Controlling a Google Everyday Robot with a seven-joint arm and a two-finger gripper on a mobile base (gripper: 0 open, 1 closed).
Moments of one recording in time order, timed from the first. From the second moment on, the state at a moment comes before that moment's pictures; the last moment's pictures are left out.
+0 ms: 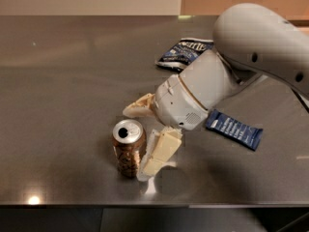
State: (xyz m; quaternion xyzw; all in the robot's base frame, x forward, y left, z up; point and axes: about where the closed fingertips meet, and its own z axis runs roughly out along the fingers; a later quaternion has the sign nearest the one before) arm 0.379 0.035 0.885 -0.73 0.55 0.32 0.25
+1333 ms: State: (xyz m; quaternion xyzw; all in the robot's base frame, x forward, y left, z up) arm 0.428 0.041 0.936 -0.75 0.54 0.26 0.28
